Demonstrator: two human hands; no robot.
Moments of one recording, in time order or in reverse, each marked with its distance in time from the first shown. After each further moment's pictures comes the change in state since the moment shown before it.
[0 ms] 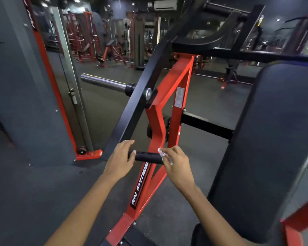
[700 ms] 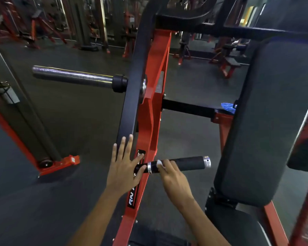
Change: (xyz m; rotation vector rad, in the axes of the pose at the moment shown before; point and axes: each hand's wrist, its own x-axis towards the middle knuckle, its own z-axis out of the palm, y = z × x) left_hand 0.070 -0.120 0.024 0.369 -0.138 0.501; right_hand 0.016 -0.026 0.138 -0.689 -0.110 0.079
